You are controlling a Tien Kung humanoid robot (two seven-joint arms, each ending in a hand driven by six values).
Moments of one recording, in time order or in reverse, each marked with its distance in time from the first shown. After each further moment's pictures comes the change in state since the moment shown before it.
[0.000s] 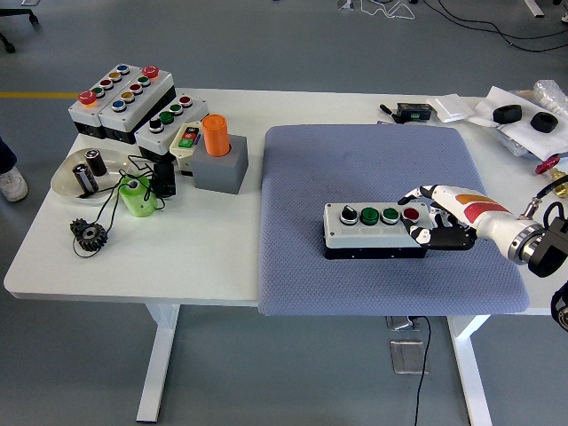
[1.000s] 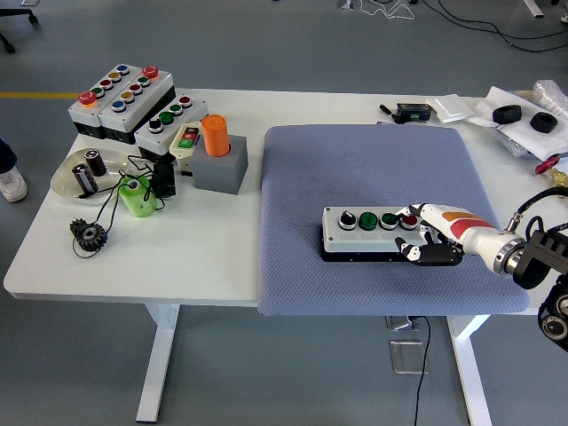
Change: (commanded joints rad) left arm -0.002 0.001 0.008 0.000 -0.007 0.001 -0.003; right arm -0.002 0.016 -0.046 -0.031 0.000 0.016 -0.007
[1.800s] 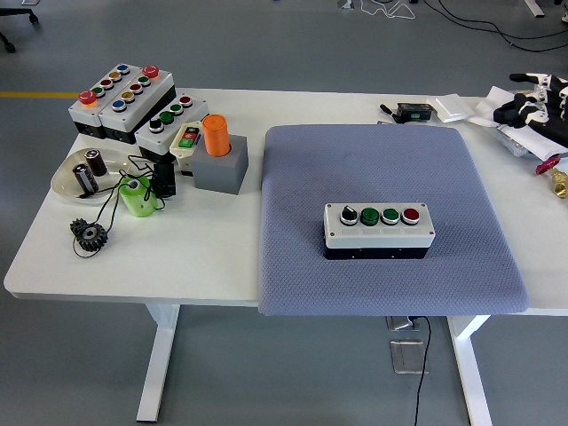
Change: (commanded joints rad) left arm 0.001 0.000 0.001 0.000 -0.018 0.003 -0.008; right arm -0.042 -0.042 0.476 -0.259 0.699 -0.114 0.303
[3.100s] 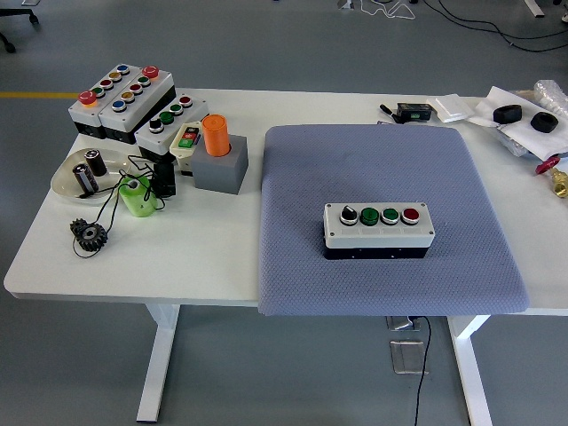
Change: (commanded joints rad) left arm -0.004 -0.008 -0.012 0.000 0.020 0.001 0.008; right arm -0.045 0.012 0.095 -0.114 0.856 -0.001 0.028
